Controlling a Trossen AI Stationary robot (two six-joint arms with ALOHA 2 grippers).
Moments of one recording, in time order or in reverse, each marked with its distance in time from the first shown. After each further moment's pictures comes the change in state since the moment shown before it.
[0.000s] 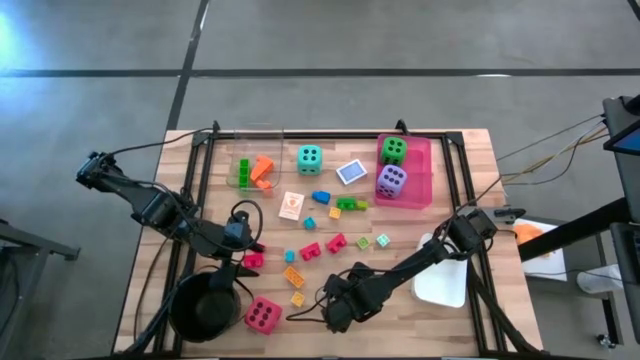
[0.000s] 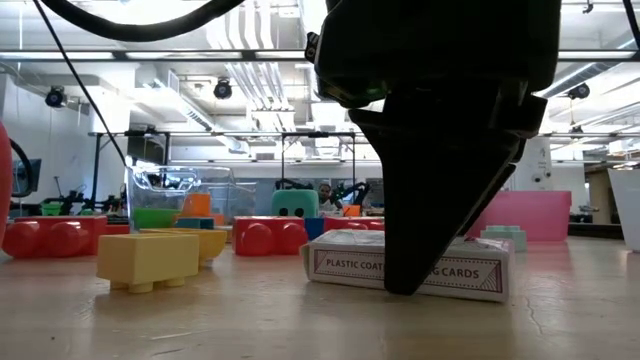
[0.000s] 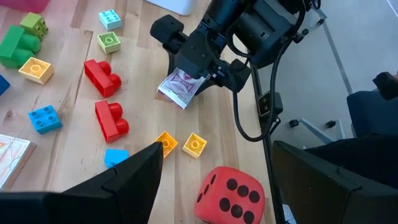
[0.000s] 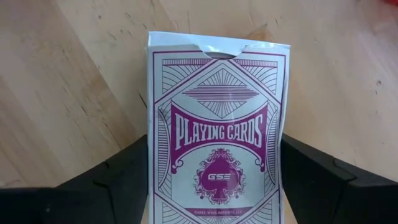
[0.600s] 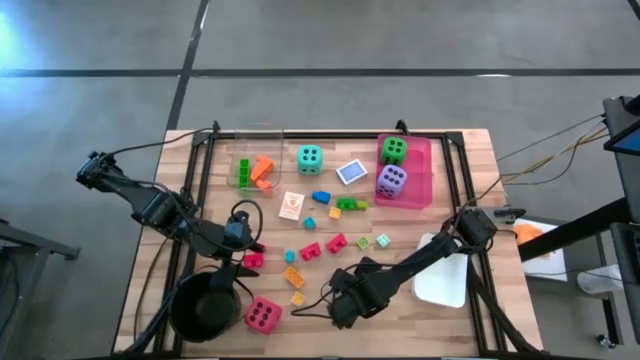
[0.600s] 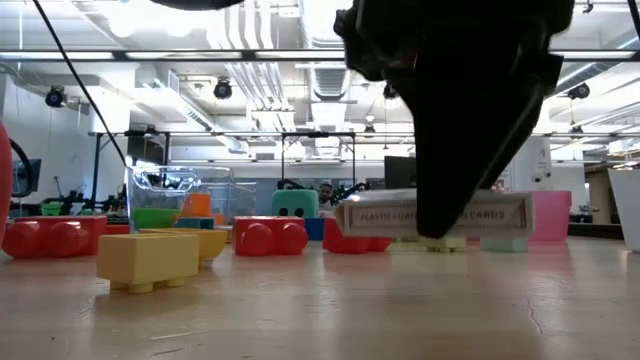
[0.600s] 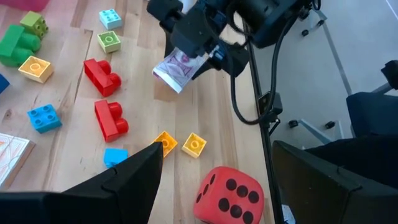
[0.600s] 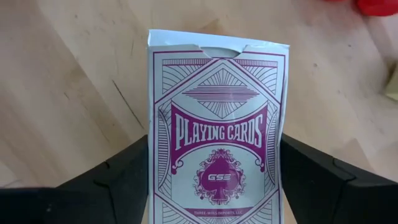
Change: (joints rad) left arm 0.000 0.000 0.000 0.000 0.000 -0.006; right arm 0.000 -0.101 -0.040 -0.076 0.008 0.041
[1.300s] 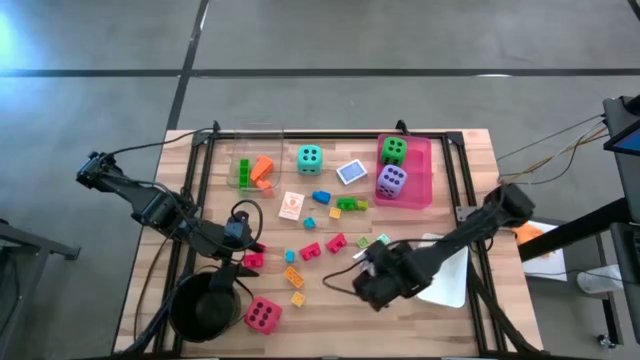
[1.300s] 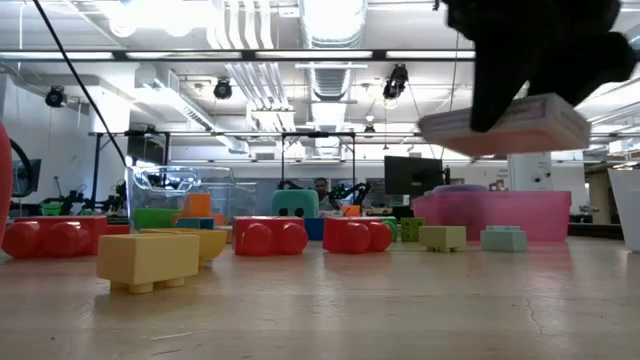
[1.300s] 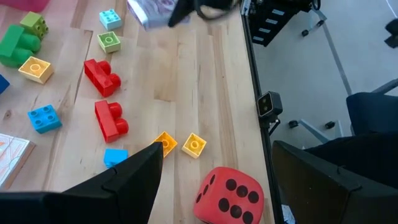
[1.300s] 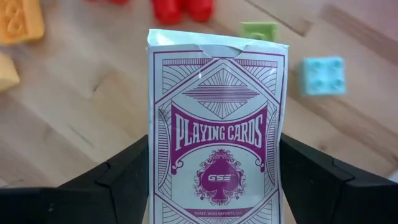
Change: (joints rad) left arm 0.000 0.000 0.000 0.001 0.000 0.000; right arm 0.028 -0.404 -0.363 0.002 0.119 0.440
